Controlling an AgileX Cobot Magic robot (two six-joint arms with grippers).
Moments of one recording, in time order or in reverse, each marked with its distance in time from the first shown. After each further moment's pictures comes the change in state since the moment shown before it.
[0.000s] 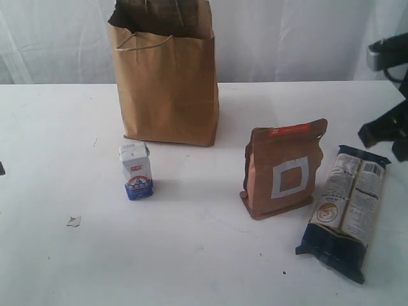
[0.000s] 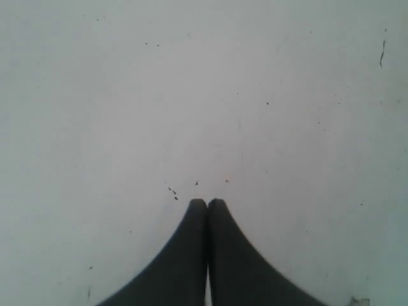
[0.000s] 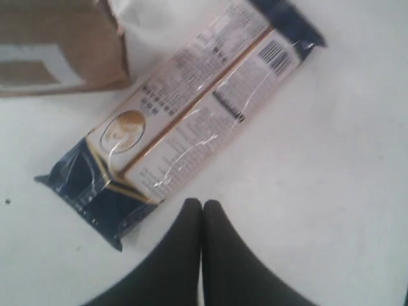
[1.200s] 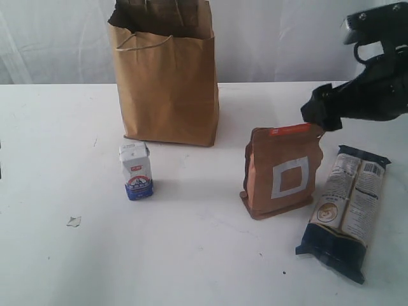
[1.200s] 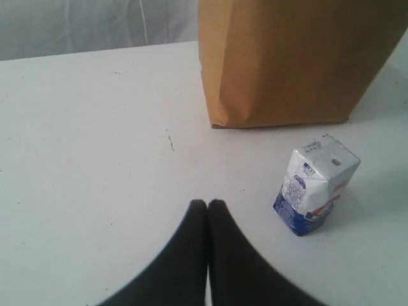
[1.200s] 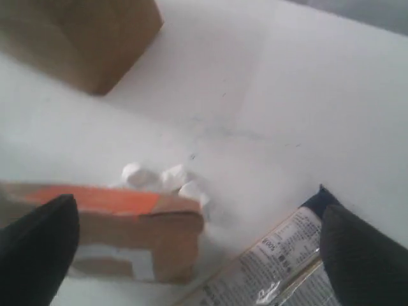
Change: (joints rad) left arm -0.139 -0.509 0.068 0.087 -0.184 0.344; right arm 0.000 0.004 0.148 0.496 -0.578 -0.499
